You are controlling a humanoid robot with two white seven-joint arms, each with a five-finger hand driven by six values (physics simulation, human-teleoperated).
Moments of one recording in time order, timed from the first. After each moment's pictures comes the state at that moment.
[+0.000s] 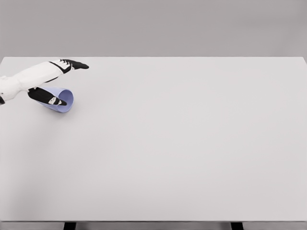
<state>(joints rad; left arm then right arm) -0.48 0.71 -0.25 -1.35 -0.17 -0.61 -0.61 -0.02 0.00 -0.08 -0.01 0.07 -0.06 0.07</state>
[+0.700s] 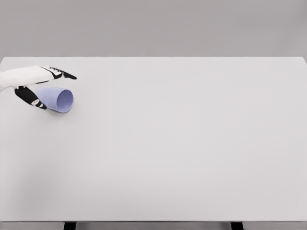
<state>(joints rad) -0.79 0.90 -0.73 -1.16 -0.10 -0.57 -0.61 -0.02 0.00 -0.08 -0.01 0.07 -0.06 0.07</state>
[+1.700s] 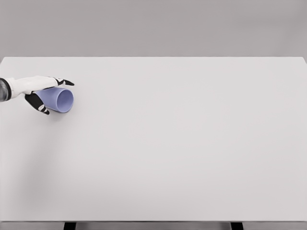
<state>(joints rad) -0.81 0.80 -0.82 -1.04 -0.23 -0.35 -0.54 -0.02 0.00 -0.08 -0.01 0.07 -0.06 0.07</state>
